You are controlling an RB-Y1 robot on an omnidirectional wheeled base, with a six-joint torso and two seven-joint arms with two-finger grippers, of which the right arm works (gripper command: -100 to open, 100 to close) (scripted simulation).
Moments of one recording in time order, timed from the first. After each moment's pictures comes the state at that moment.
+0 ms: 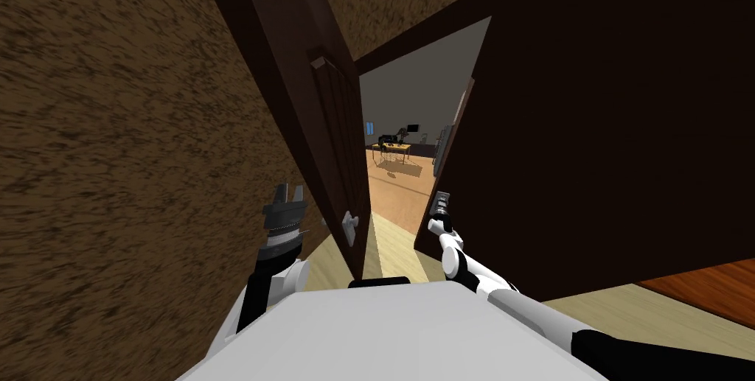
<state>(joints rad) -0.48 -0.15 -0.79 -0.62 0.03 -0.51 0.17</state>
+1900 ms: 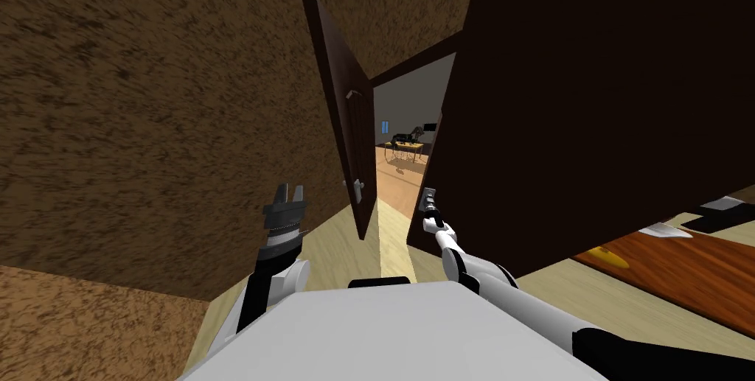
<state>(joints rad) -0.48 -0.19 -0.49 -0.57 0.06 -0.50 -0.03</state>
